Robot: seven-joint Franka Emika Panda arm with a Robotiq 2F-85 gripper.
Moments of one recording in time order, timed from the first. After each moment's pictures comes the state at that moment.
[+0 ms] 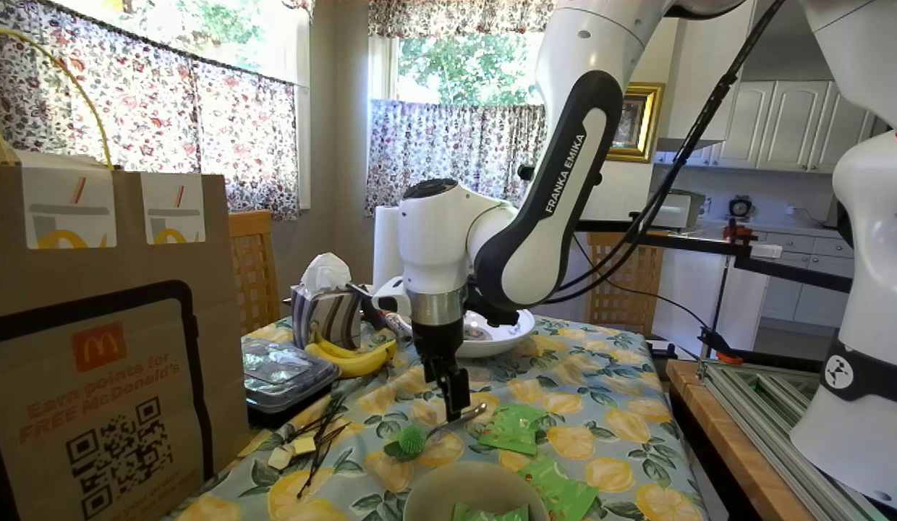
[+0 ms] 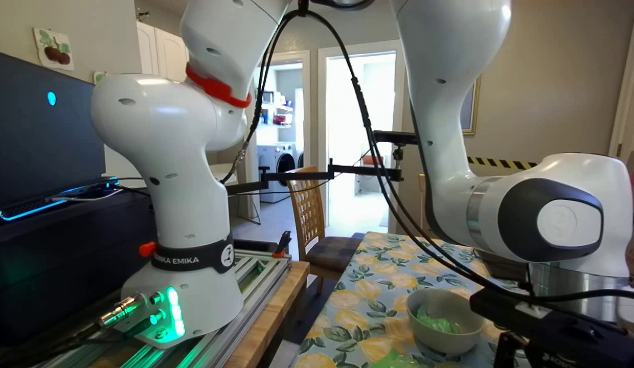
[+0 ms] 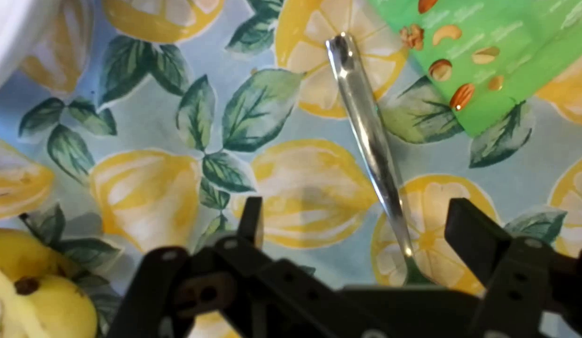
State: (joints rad) arm -0.03 0.60 -0.08 -2.18 -0.49 2.72 -0.29
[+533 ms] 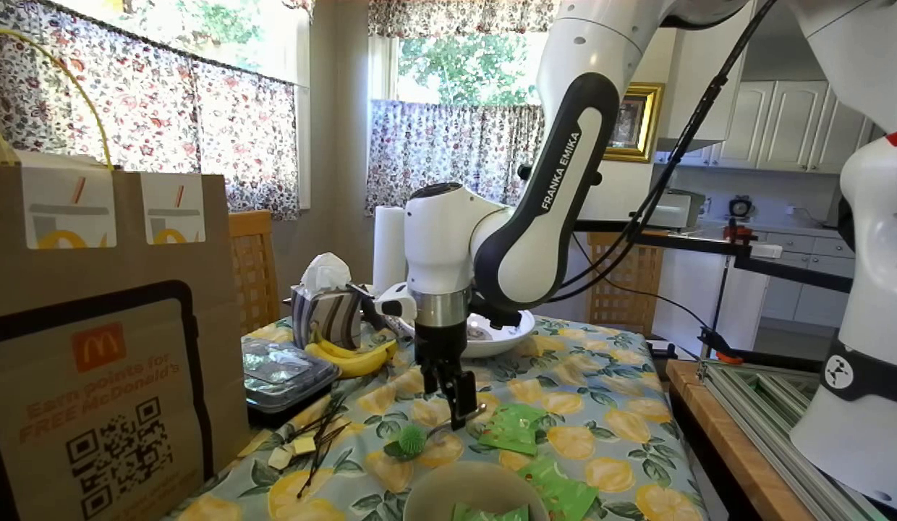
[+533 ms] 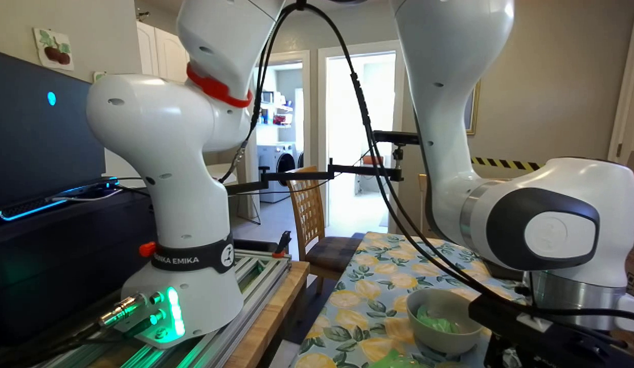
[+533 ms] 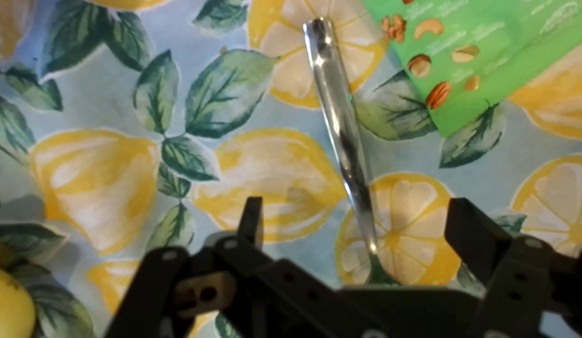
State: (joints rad) arm -0.13 0.60 0.01 -2.20 -0.42 2.74 -0.45
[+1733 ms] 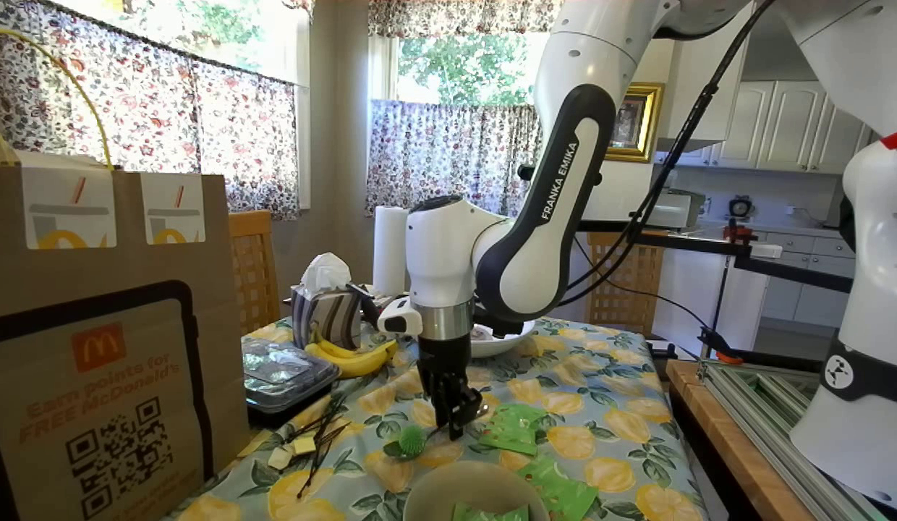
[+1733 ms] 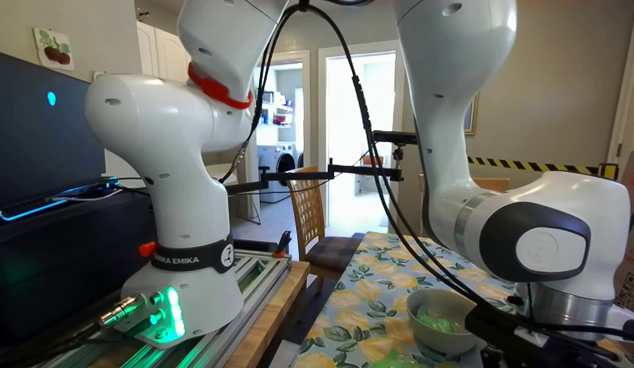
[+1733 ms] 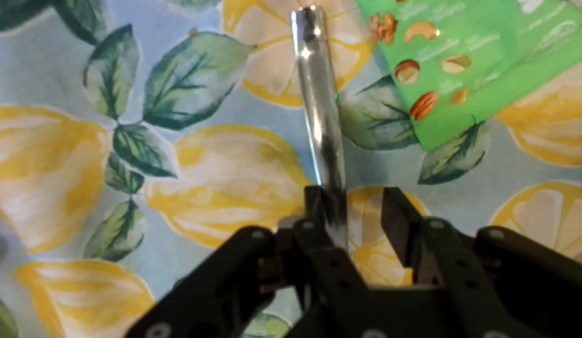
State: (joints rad) arm -0.16 0.64 0.05 -2.20 -0.42 2.74 -0.55
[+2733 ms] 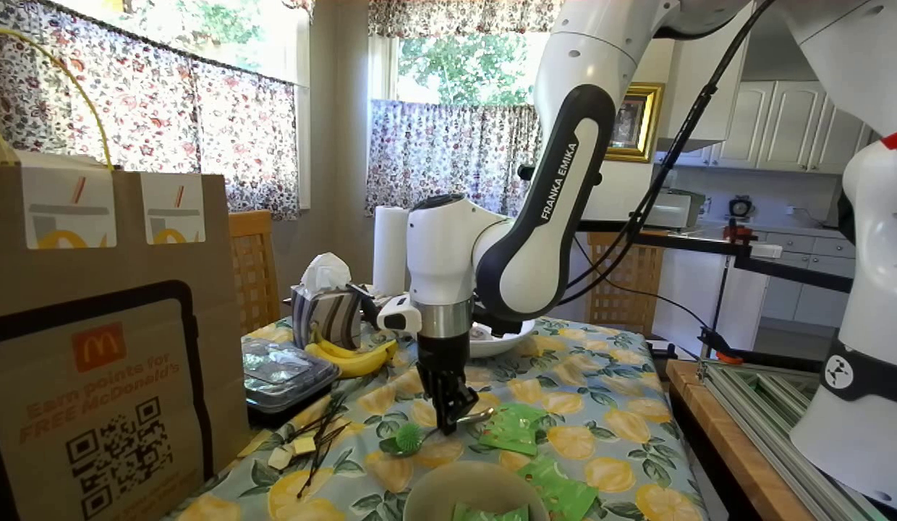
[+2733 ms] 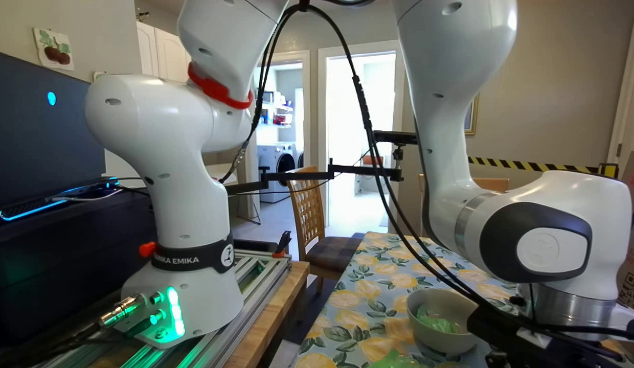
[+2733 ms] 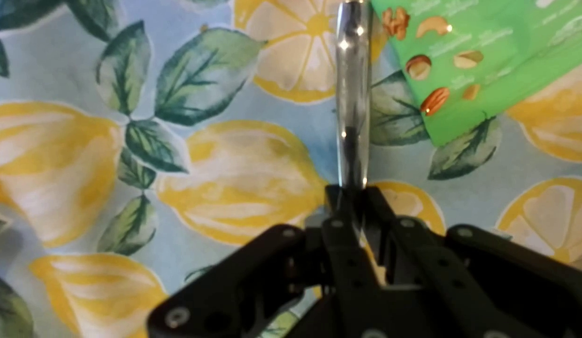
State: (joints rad) arm -0.16 0.64 0.04 -2.20 -0.42 2.76 -0.55
